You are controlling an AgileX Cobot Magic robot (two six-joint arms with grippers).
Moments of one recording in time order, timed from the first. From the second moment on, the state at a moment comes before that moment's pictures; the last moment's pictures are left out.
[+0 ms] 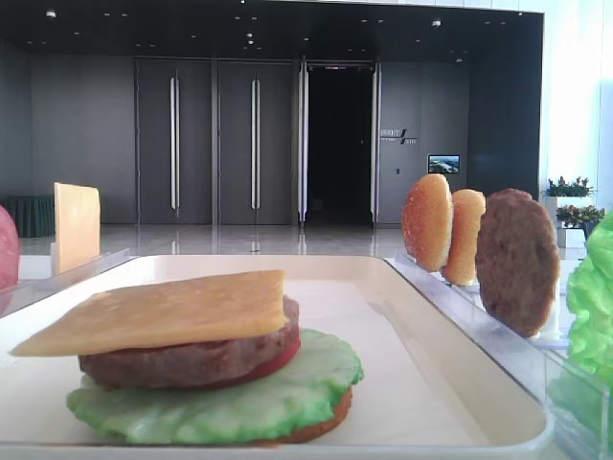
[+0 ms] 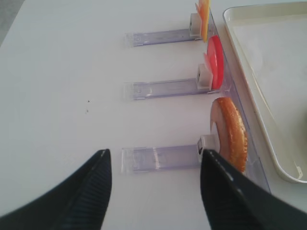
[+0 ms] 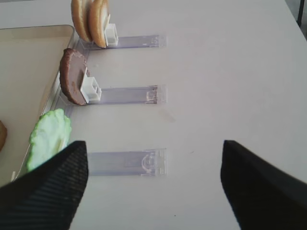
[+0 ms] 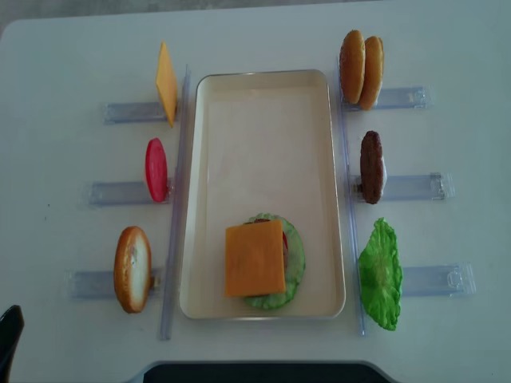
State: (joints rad) left arm 0.10 -0.02 -0.47 -0.04 1.11 0.14; right arm 0.11 -0.01 -0.51 0.05 1.13 0.05
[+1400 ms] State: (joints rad) left arm 0.10 -0.02 -0.47 -0.04 1.11 0.14; right arm 0.11 -0.01 -0.51 0.05 1.13 0.05
